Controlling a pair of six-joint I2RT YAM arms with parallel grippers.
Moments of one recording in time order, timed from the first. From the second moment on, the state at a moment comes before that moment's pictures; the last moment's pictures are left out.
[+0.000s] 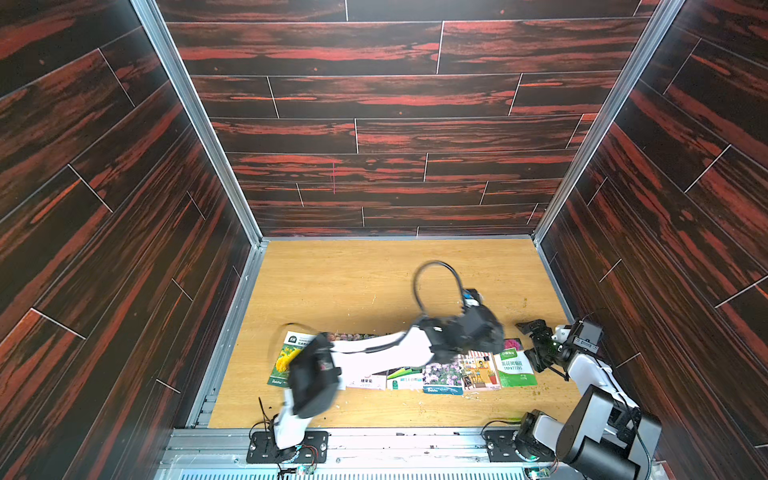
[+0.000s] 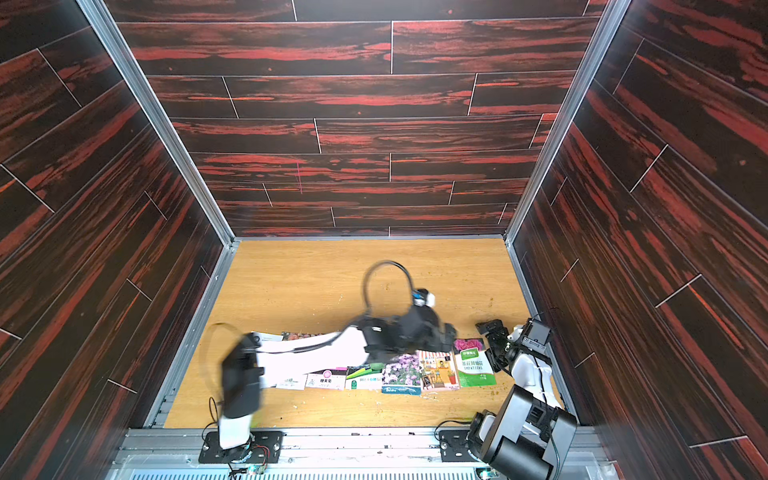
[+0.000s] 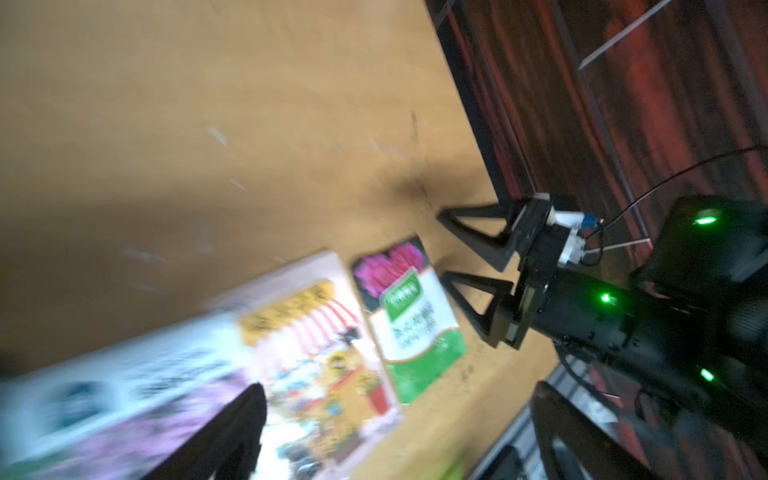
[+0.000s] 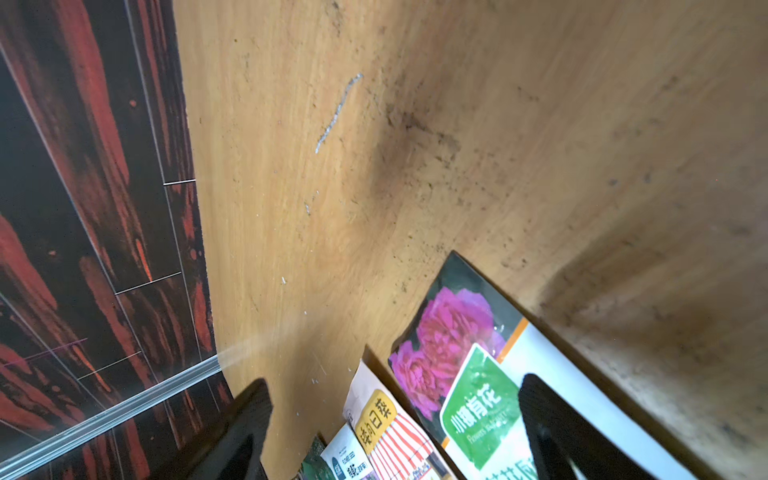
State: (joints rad) left arm -1.15 1.84 1.56 -0.37 -0.22 -0.82; right arm -0.50 1.18 0.49 -0.31 -0.59 0.72
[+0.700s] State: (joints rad) left arm -0.22 1.20 0.62 0.01 -0.80 -0.29; right arm -0.01 1.06 0.53 -0.05 -0.02 0.39
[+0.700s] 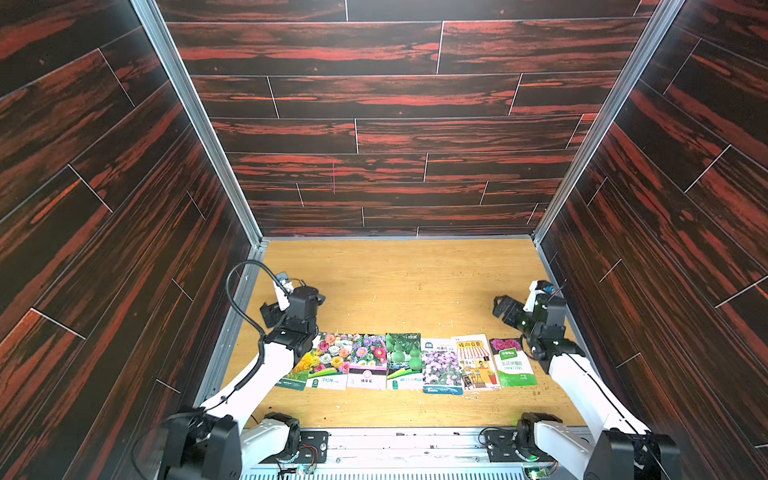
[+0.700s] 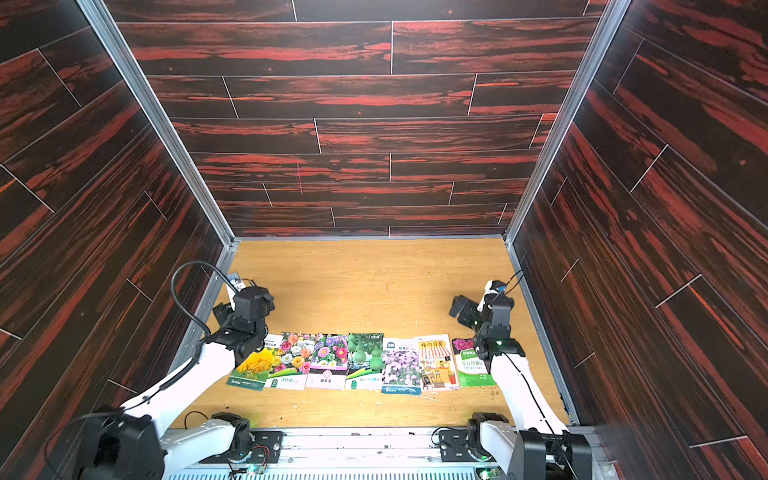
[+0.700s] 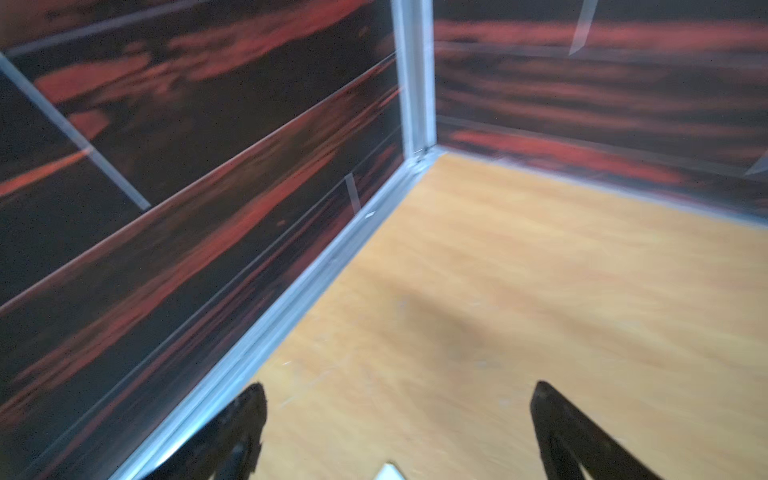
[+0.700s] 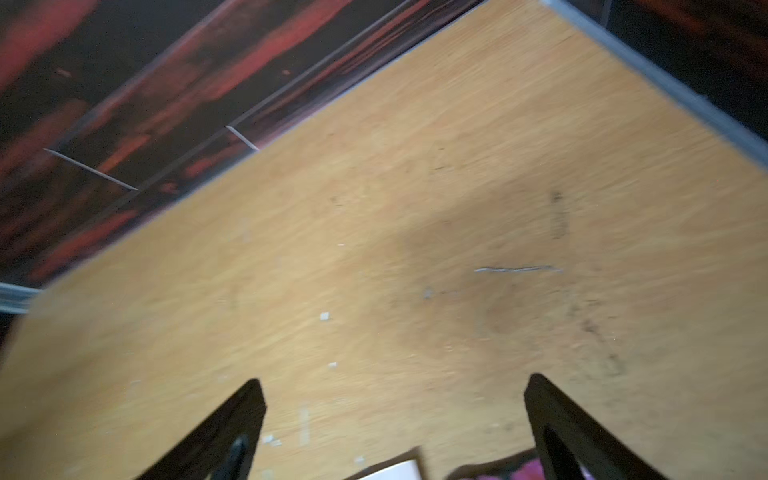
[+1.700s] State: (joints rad) left arm -0.02 1.55 0.41 0.73 -0.39 -0.11; right arm -0.12 1.57 0.25 1.16 -0.13 0.11
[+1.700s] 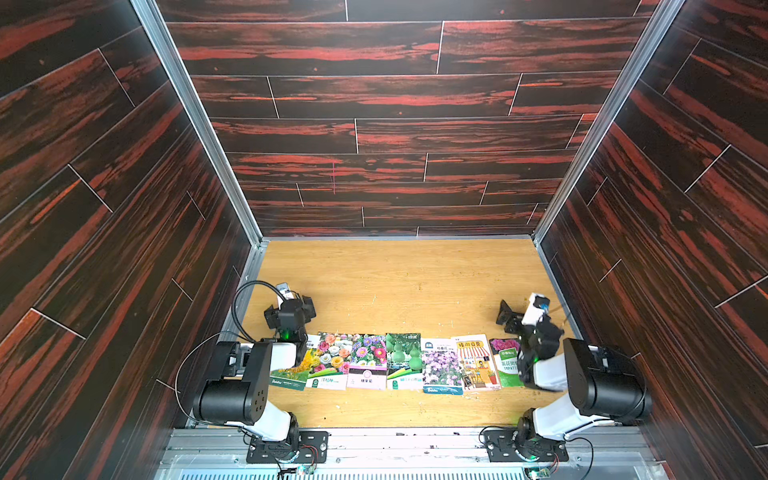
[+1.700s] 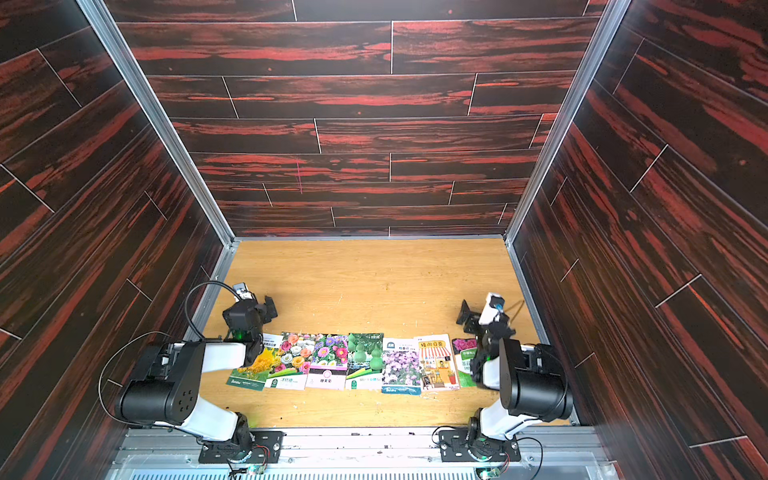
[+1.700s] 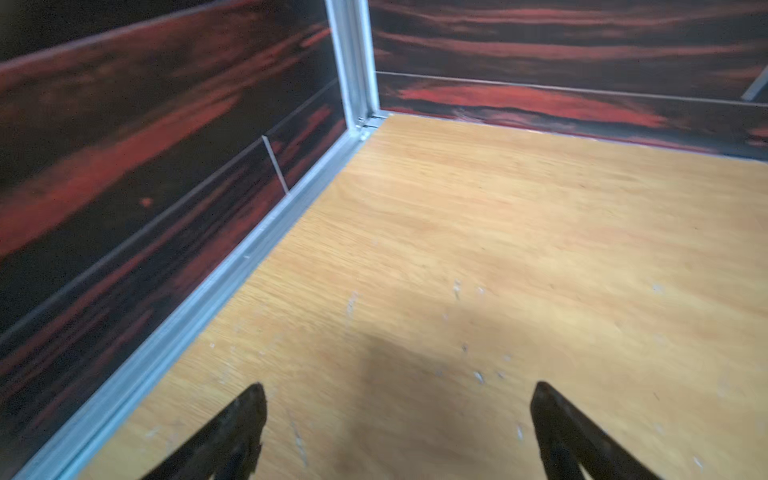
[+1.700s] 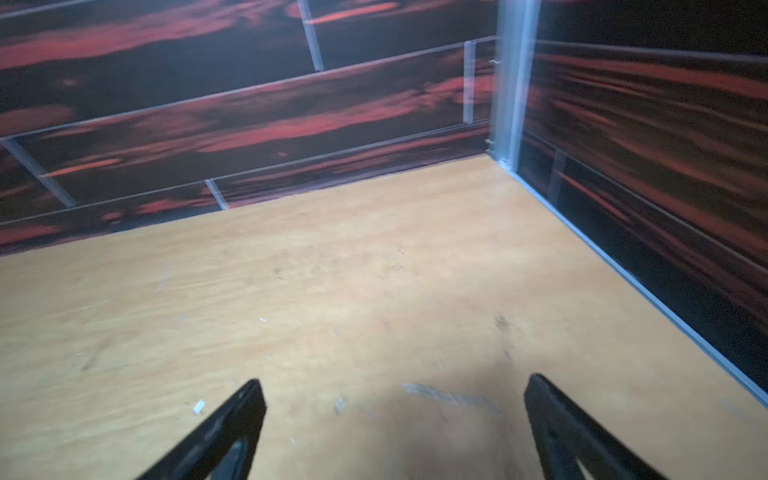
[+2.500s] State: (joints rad) left arm -0.02 1.55 0.40 0.76 -0.34 -0.10; right arm -0.12 1.57 0.31 1.08 -0.22 0.06
